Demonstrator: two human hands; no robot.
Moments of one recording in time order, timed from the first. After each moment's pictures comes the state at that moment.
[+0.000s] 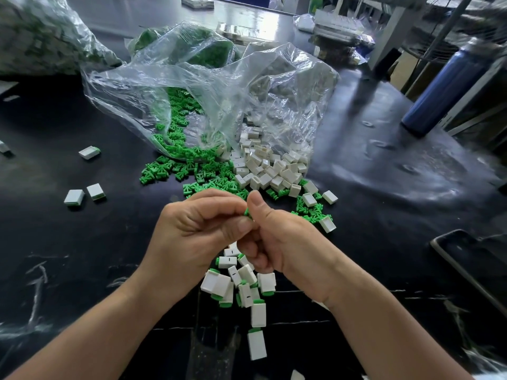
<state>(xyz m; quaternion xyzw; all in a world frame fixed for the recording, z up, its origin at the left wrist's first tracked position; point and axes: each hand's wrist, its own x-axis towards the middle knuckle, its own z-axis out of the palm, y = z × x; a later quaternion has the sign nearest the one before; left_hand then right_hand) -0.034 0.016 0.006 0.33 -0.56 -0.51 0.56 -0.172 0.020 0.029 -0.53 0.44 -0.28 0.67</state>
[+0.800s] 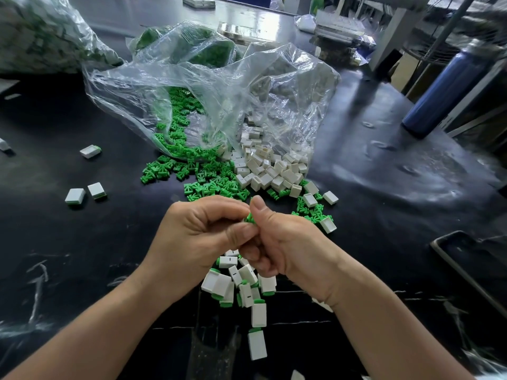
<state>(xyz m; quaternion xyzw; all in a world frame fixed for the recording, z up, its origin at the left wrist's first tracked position) -0.033 0.015 0.007 0.32 -0.56 -0.56 0.53 -0.173 0.019 0.029 -0.50 0.44 -0.26 0.70</state>
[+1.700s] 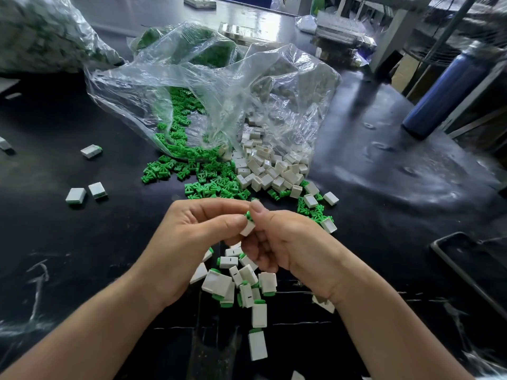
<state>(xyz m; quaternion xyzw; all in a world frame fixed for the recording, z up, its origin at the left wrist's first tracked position) -0.025 0.016 0.015 0.38 -0.53 -0.59 0.47 -0.175 0.017 0.031 -0.54 0.44 -0.26 0.67</state>
